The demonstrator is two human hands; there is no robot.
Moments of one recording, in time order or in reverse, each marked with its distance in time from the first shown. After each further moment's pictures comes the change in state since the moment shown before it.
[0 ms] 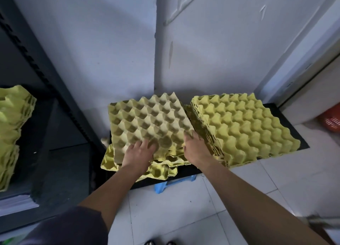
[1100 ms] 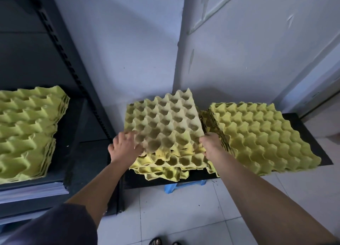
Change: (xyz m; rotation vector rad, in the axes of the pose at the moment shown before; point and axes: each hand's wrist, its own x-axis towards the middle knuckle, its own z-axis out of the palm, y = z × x) left_hand -0.023 -0.070 -0.021 -0.553 0.078 -0.532; right_hand 0.025 -0.024 -0.034 1.067 0.007 0.616
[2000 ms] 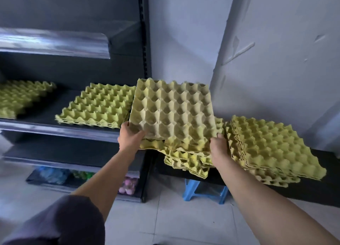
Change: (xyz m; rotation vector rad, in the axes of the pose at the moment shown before) left_hand -0.212 -0.040 -0.096 -0.907 0.424 -0.358; right_hand -0.189 0.047 -0.031 0.120 -0.159 -0.370
